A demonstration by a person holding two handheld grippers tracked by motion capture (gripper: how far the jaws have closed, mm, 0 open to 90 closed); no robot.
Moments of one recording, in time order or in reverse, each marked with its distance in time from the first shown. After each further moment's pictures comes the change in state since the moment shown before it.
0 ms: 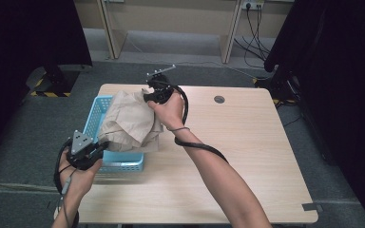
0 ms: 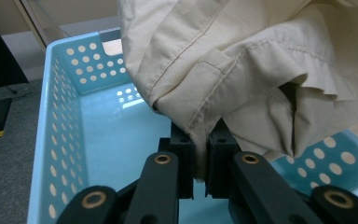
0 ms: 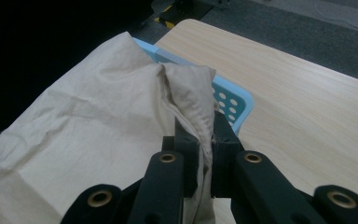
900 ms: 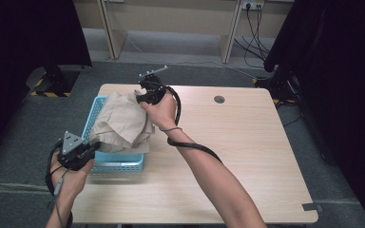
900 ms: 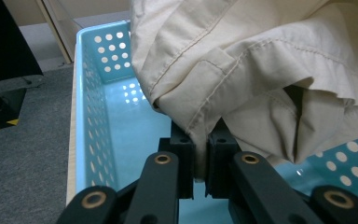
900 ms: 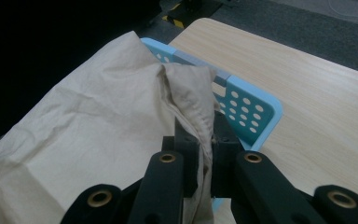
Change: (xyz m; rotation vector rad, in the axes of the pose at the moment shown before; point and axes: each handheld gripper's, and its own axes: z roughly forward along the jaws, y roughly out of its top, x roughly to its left) left arm 0.019 -0.007 -0.006 0.011 0.046 -0.027; right arm 0.015 0.004 0.015 0.009 0.025 0.000
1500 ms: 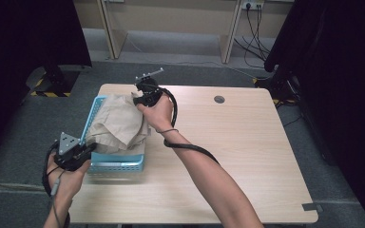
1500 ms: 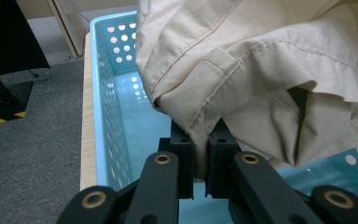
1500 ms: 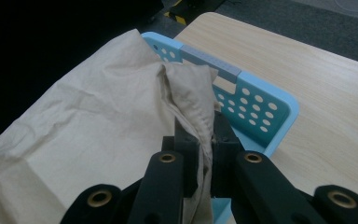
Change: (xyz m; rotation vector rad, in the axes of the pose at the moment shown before) left arm 0.010 -0.006 0.000 0.016 0.023 -0.009; right arm 0.006 -0.003 0.012 0.012 0.006 0.001
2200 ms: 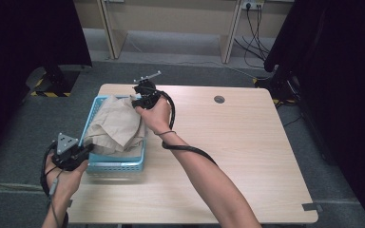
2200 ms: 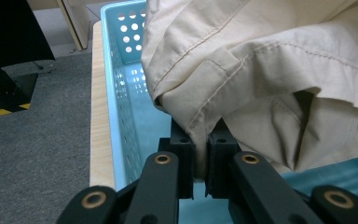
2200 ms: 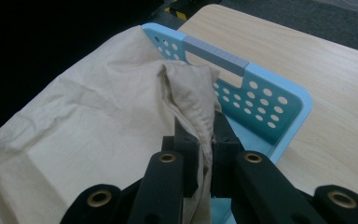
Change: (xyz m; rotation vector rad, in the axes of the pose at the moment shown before) left arm 0.009 -0.005 0.004 0.019 0.019 -0.014; right arm 0.002 -0.005 0.010 0.013 0.000 0.001
